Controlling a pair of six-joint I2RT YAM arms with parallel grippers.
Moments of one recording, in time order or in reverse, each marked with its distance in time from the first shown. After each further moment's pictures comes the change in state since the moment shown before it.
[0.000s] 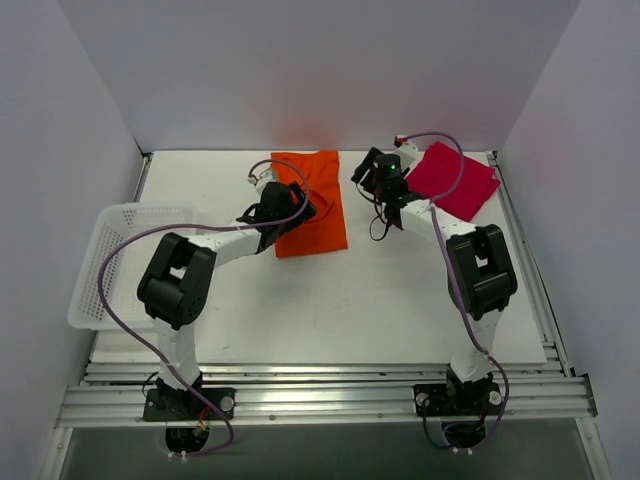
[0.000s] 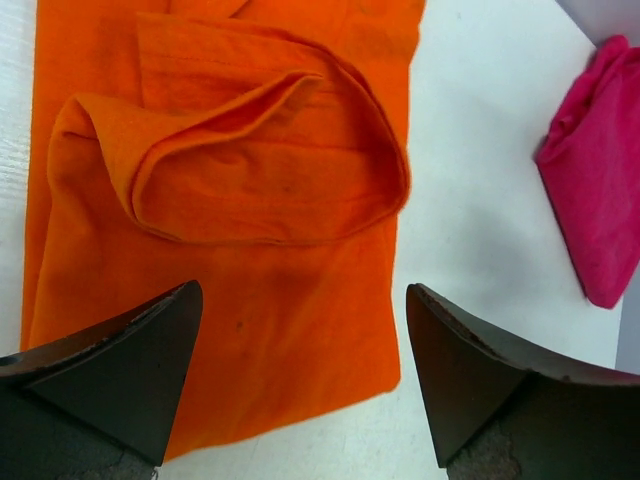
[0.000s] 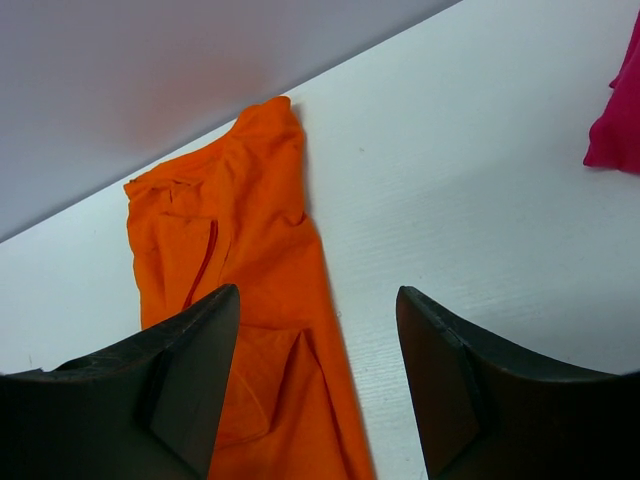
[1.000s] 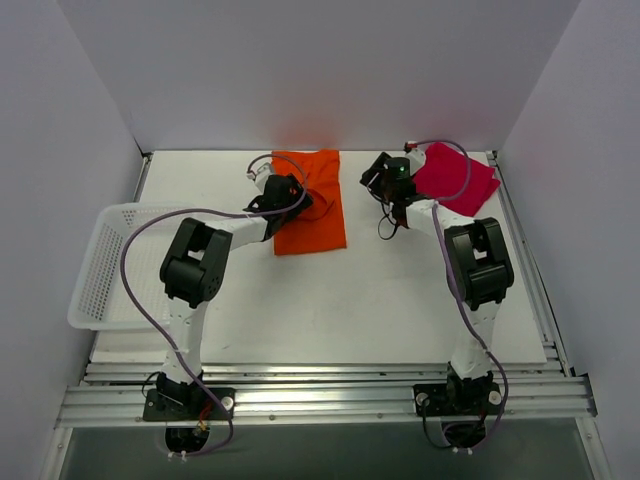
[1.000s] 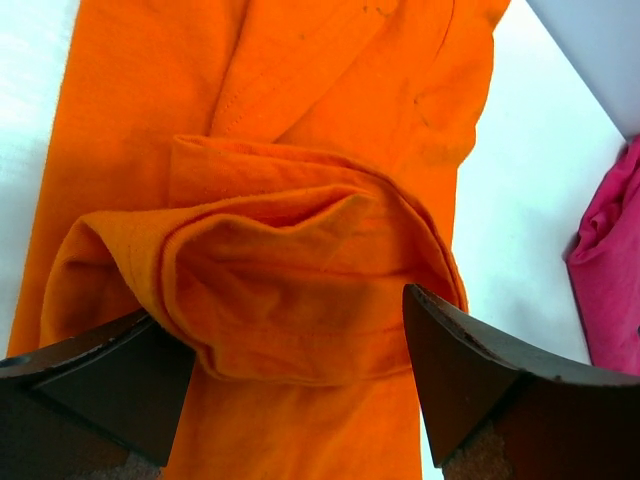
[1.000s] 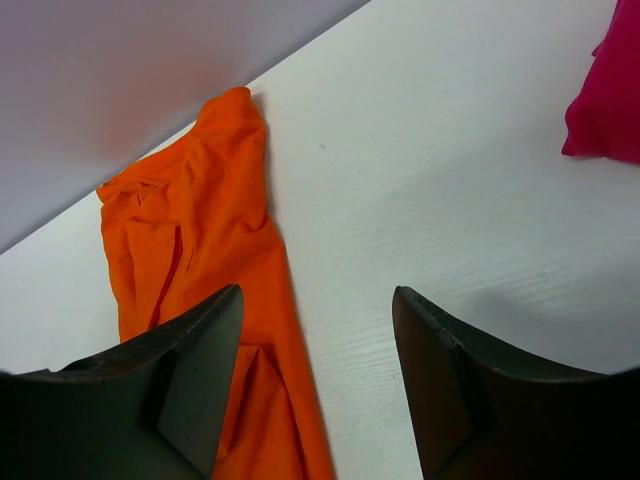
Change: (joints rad) left arm 0.053 0.254 0.191 0.060 -0.042 -0.057; right arm -0.078 0.076 -0.008 0.046 -0.102 0.067
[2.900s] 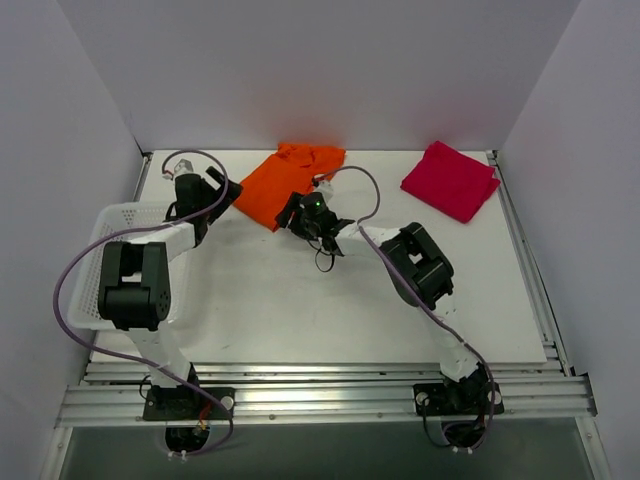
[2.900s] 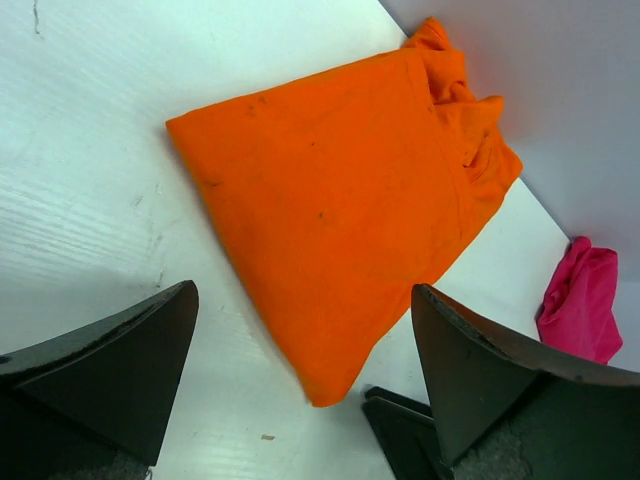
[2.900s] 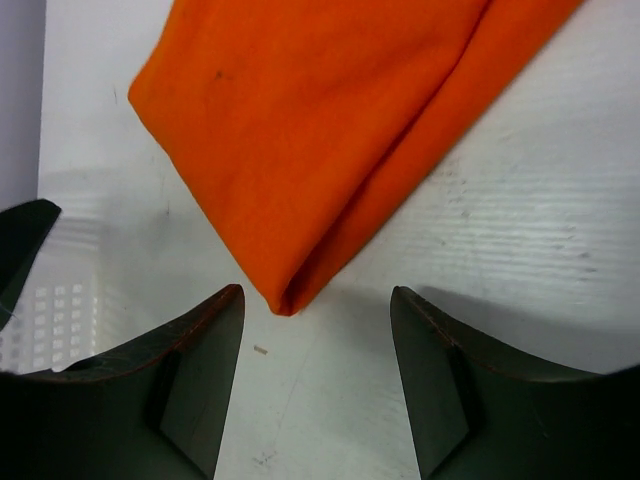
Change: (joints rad) left arm 0.394 -0.326 -0.322 0.119 0.253 0.117; right arm 0.380 0.244 0.156 0.036 -0.092 0.118
